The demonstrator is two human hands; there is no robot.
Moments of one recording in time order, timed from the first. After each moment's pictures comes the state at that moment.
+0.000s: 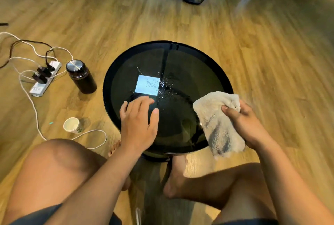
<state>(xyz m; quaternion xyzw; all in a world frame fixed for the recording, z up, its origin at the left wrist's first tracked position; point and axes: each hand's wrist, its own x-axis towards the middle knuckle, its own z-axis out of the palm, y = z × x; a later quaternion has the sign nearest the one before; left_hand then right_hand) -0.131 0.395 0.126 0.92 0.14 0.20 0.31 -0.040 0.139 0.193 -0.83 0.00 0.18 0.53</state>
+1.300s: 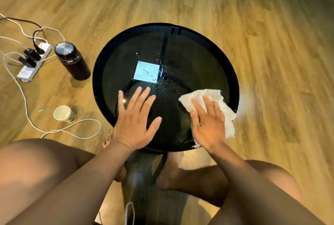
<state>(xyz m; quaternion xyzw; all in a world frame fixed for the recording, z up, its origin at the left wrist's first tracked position) -0.122 0.405 0.078 0.98 0.02 0.11 0.14 -0.045 0.182 0.078 -0.98 -0.13 0.05 0.10</state>
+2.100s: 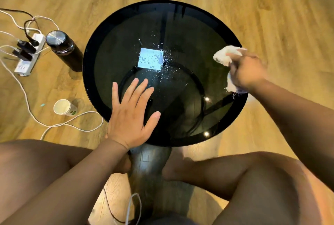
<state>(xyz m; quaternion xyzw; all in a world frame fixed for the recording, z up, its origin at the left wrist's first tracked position) -0.122 0.405 0.074 0.98 0.01 0.11 0.13 0.117 0.125 0.091 -0.99 -0.14 0.00 0.00</state>
